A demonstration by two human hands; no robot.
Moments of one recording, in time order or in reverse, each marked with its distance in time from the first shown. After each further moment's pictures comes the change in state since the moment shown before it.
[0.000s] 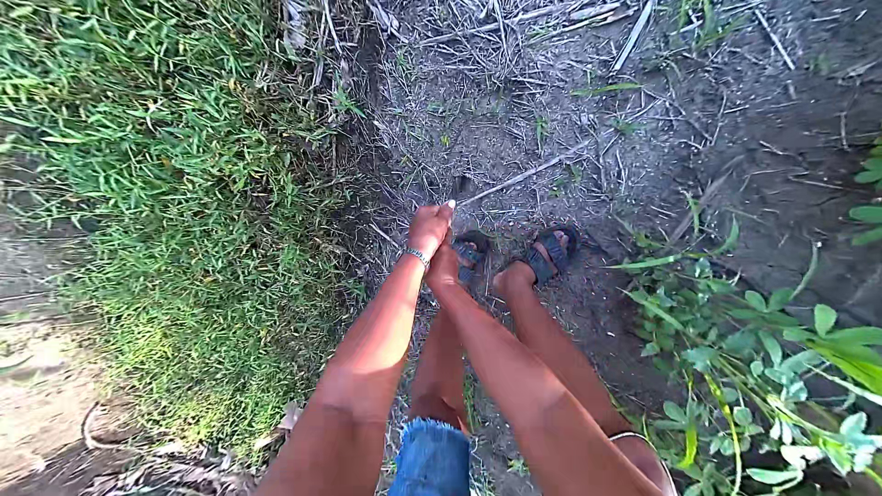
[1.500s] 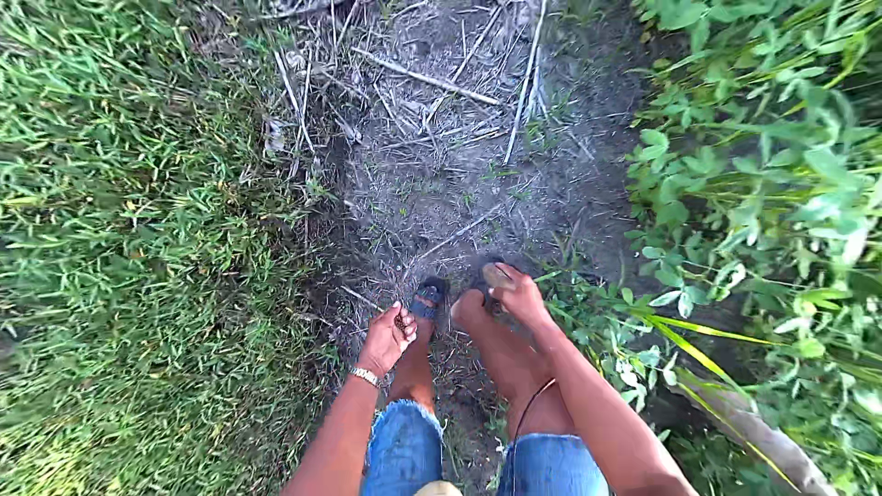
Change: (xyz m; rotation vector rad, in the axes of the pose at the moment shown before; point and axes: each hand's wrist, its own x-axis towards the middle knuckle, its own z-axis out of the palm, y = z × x) left_hand -0.164 0.010 -0.027 -1.001 -0.161 -0.307; right_hand -0.117 0.065 -0.249 -0.016 0.227 -0.082
